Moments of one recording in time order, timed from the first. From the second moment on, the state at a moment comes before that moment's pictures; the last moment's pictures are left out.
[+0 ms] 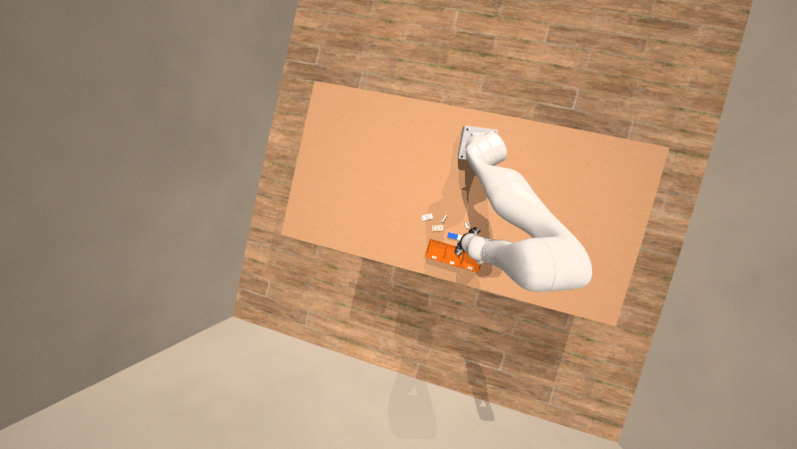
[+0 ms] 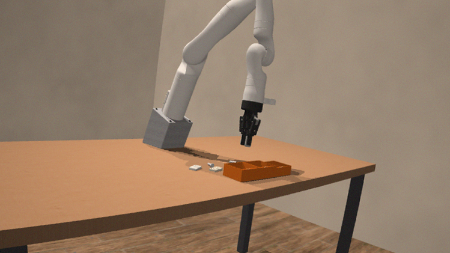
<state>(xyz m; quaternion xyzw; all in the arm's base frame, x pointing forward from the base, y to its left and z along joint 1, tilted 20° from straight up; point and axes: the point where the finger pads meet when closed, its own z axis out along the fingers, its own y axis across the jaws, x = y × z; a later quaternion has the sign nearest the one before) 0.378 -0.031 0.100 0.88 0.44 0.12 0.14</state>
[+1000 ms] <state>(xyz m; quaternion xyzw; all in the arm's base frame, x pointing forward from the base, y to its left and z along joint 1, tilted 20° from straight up) 0.374 -0.070 0.093 0.75 0.64 0.12 0.13</state>
